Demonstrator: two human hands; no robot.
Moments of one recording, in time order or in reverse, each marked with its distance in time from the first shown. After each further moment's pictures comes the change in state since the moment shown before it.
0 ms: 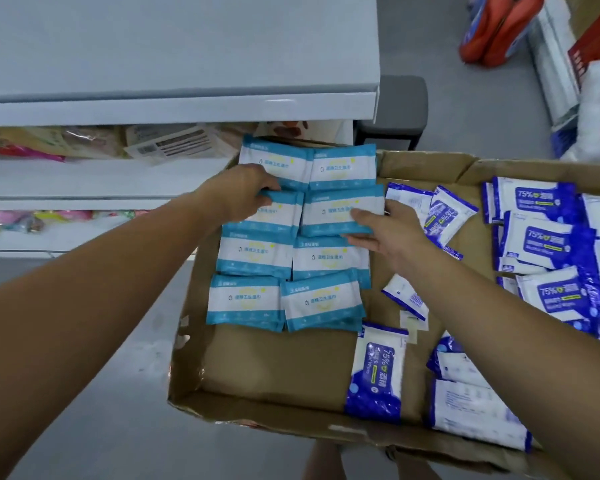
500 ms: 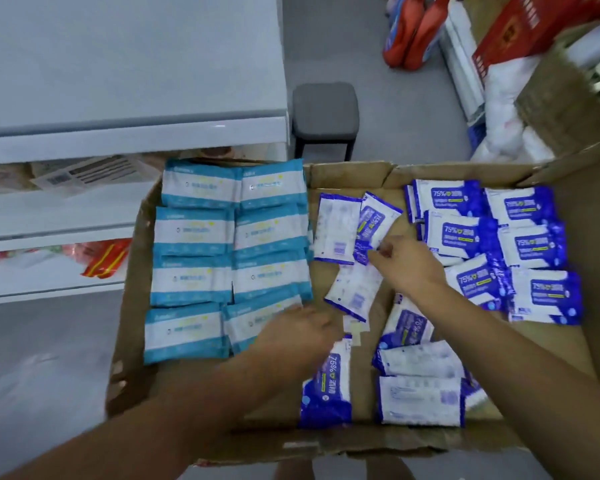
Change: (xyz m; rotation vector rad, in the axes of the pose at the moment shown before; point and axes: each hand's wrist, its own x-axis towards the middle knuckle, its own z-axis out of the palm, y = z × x) left_hand -0.078 0.175 0.105 0.071 0.021 0.570; right_hand -0.027 0.004 -0.116 -1.208 0.302 -0.091
